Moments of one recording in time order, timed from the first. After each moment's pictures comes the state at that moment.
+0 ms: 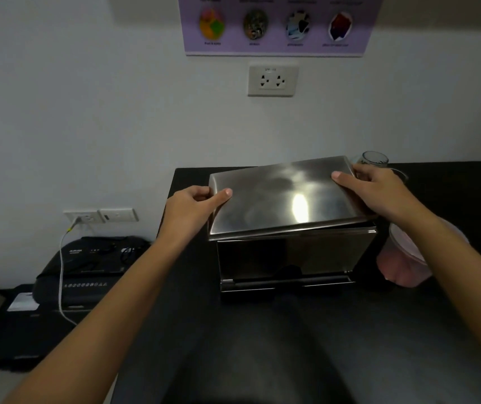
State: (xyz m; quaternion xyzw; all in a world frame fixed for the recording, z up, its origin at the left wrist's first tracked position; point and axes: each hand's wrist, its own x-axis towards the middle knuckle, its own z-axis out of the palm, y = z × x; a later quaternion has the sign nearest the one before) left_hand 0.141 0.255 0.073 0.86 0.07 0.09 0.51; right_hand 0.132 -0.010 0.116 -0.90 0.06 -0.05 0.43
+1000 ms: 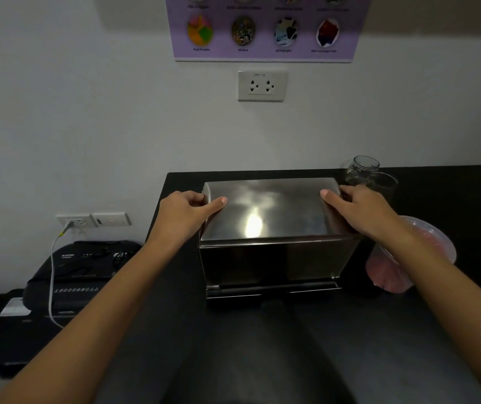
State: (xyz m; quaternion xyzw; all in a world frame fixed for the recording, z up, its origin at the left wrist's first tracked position) left_hand 0.152 0.244 0.069 0.90 0.05 0.09 0.43; right_hand 0.141 -0.028 0.091 -0.96 0.05 -0.02 0.28
